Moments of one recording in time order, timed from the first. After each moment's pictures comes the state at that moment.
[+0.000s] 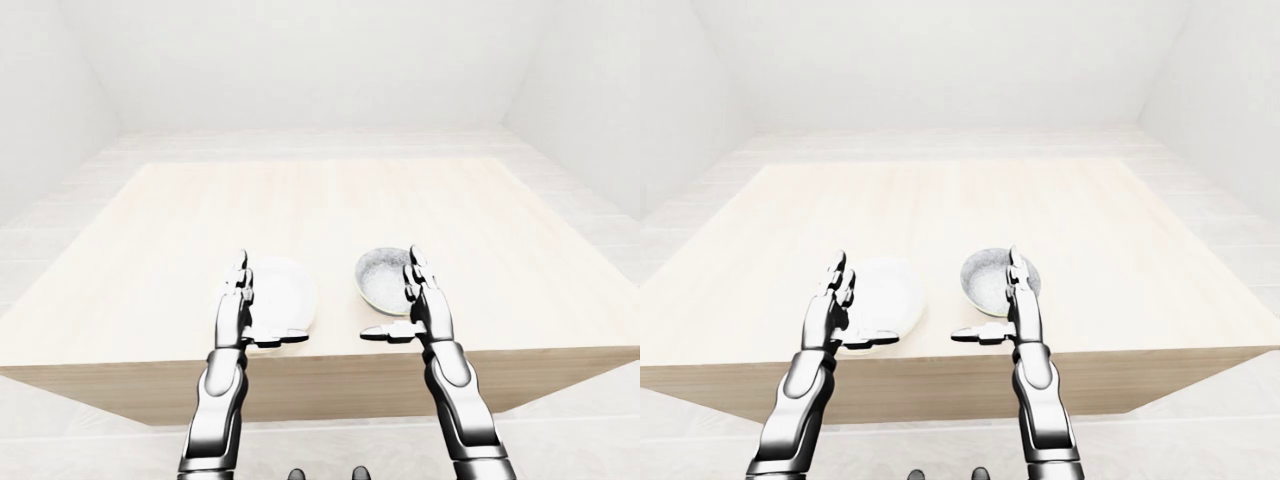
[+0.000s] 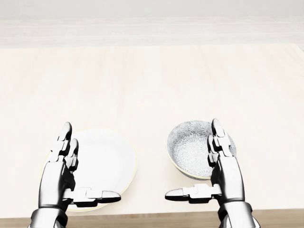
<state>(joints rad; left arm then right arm) 0.02 0.01 0.01 -0.03 -0.01 0.01 -0.02 0.01 0.00 0.00 -0.03 -0.01 0.01 0.01</state>
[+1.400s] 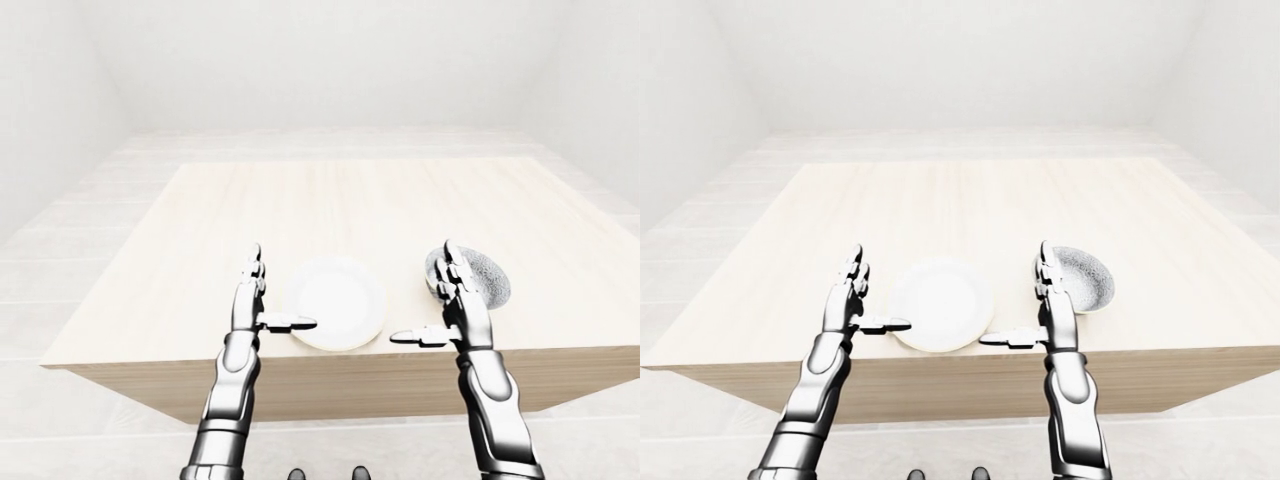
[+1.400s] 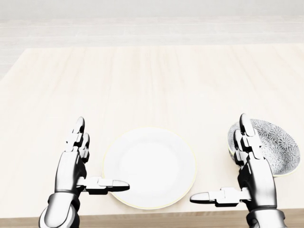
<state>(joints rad) -0.15 0.01 0.01 0.25 0.00 -0.09 0.00 0.08 -0.05 -0.14 -0.11 -0.01 -0.09 0.11</state>
